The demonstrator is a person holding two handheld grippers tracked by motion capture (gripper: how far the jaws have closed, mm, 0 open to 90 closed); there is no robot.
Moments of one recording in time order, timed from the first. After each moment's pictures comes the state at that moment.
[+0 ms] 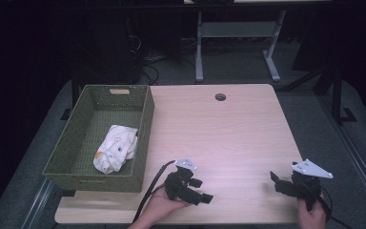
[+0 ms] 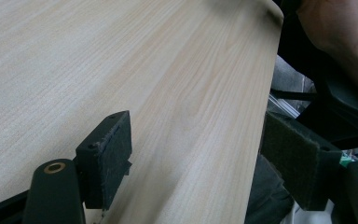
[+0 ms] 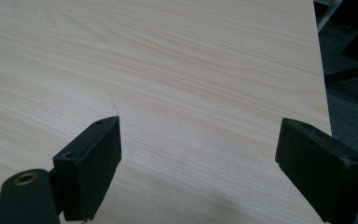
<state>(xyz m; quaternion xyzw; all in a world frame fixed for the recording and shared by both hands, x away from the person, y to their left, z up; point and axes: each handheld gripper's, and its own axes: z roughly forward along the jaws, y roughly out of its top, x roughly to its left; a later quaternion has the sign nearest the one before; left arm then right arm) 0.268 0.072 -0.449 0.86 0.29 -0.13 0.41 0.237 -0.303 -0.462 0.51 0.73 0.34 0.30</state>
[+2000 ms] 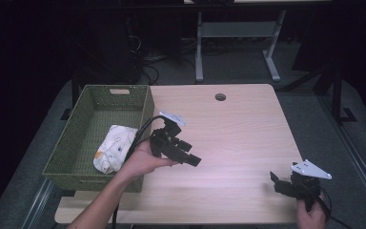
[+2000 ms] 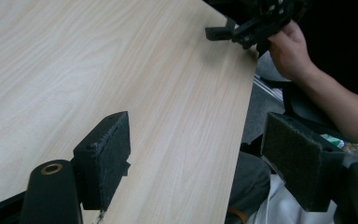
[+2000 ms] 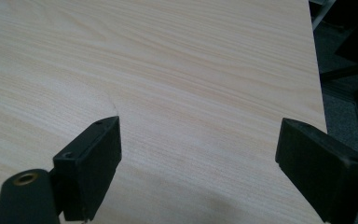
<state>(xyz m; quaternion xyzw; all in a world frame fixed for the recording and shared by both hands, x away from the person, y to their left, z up) 0.336 0.103 -0.328 0.88 0.25 -0.13 0.39 0.234 -0.300 -0.461 0.51 0.73 0.33 0.30</state>
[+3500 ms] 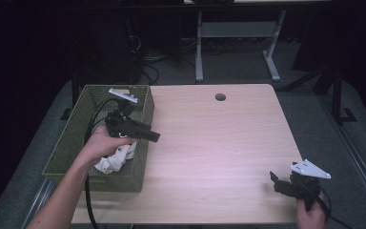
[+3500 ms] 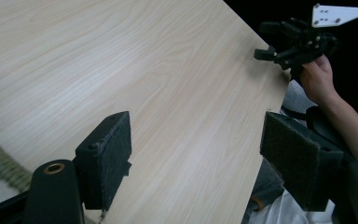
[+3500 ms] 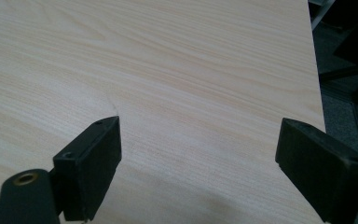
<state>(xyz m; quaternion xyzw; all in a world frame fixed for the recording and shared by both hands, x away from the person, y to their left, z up) 0.370 0.213 -0.301 0.84 0.35 -0.10 0.40 0.235 -0.299 -0.461 0.51 0.73 0.33 0.31</state>
